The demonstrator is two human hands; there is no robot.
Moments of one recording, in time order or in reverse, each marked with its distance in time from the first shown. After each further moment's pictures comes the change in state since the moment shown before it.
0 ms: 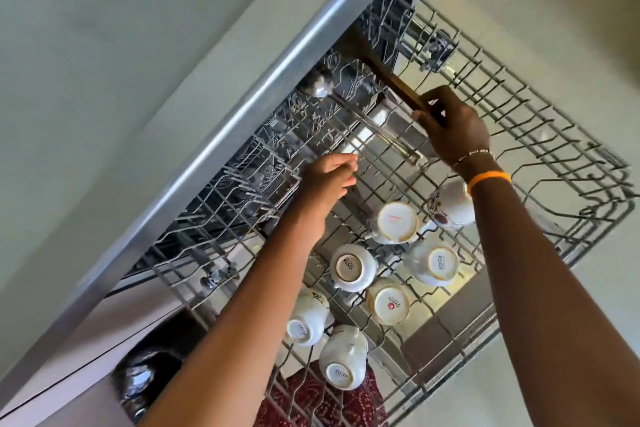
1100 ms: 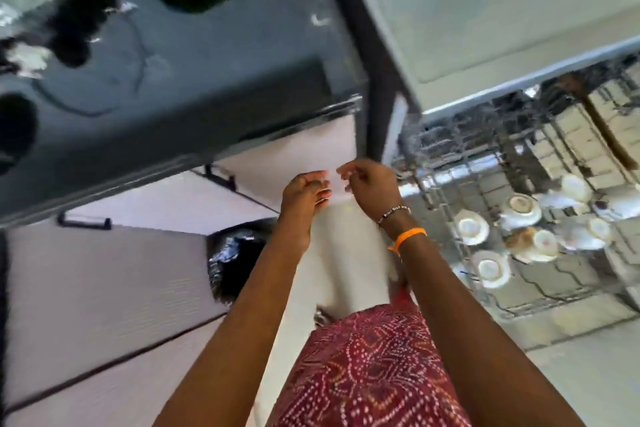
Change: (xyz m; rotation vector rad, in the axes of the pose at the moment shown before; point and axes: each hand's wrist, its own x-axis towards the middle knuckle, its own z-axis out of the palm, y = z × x) left_hand -0.311 -0.218 -0.280 -0.681 0.532 0.090; right_hand -0.389 -0.331 0.175 0.304 -0.466 -0.368
